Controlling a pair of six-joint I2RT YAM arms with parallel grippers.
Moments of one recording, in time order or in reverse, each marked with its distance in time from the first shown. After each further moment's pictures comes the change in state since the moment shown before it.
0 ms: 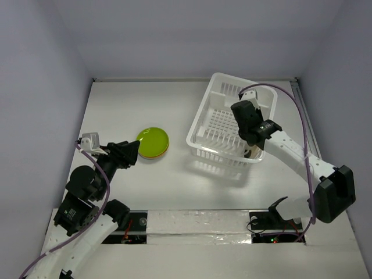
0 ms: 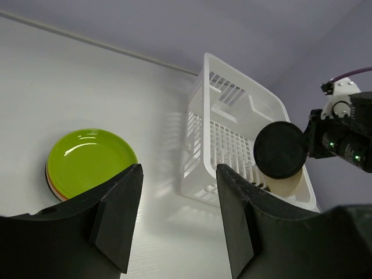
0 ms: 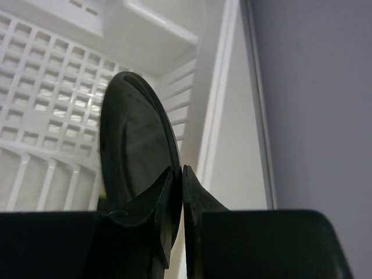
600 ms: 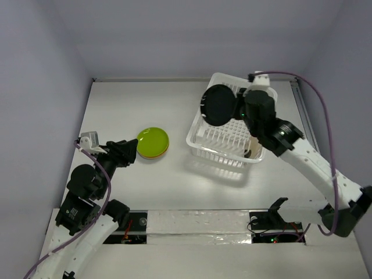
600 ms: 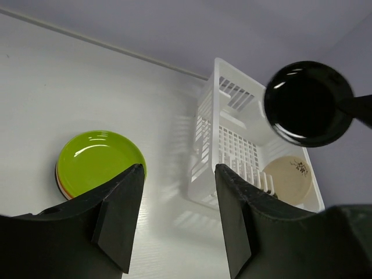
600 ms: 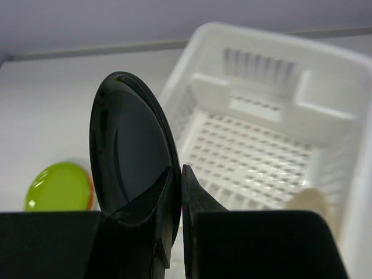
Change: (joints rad) left arm 0.052 0.016 -0.005 0.006 0.010 0.000; right arm 0.121 -0.201 0.193 0.097 -0.309 0.291
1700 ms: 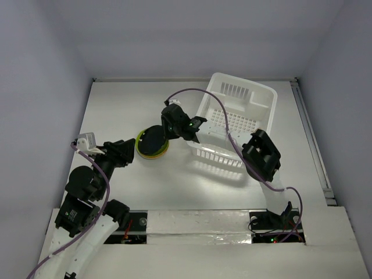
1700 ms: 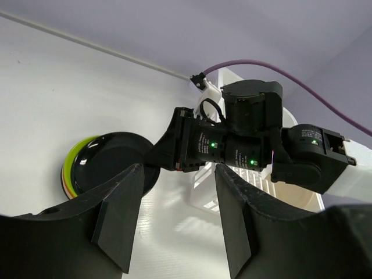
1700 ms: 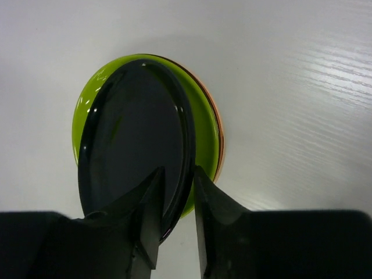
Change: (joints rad) left arm 0.021 -0.020 0.000 0.001 -0.013 0.000; right arm 0.234 0.929 0.397 0.128 -0.387 0.261
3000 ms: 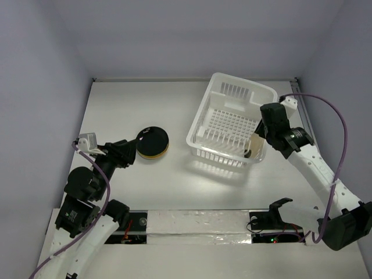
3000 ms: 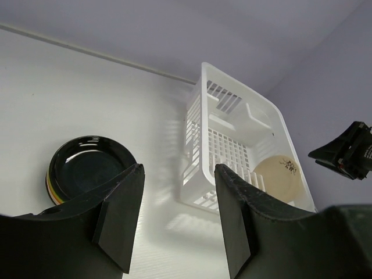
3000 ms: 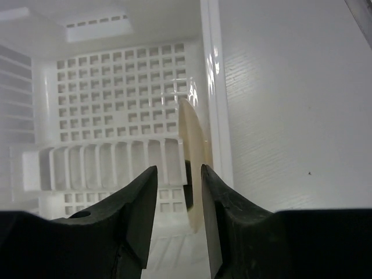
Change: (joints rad) left arm 0.019 -0.004 -0.002 0.023 0.087 0.008; right arm -0.509 -1.004 -0.619 -0.402 0.395 0.047
